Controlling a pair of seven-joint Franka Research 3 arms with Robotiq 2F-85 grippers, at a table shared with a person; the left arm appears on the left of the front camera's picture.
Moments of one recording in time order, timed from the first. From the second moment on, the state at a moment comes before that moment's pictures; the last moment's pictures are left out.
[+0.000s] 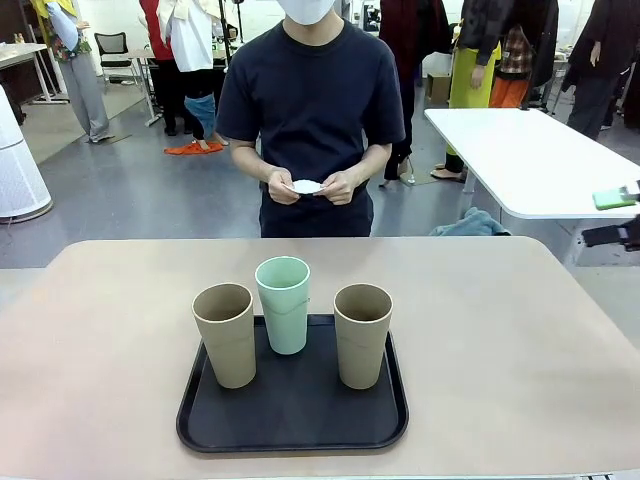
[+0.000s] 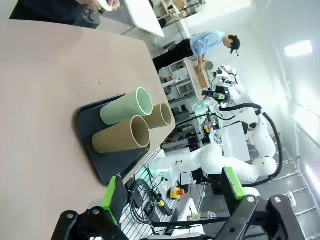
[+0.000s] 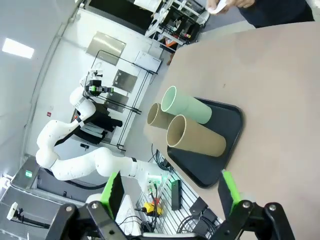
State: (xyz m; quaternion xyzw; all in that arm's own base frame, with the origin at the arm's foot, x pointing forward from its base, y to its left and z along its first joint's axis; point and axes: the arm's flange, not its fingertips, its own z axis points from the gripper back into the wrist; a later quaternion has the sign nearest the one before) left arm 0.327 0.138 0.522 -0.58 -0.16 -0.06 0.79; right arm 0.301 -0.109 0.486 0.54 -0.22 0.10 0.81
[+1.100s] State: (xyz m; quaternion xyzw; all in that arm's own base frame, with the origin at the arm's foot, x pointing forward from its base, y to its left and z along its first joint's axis) left arm 0.304 0.186 0.509 -0.58 -0.19 -0.04 0.79; right arm 0.257 -0.172 0.497 0.54 -0.25 0.06 0.80
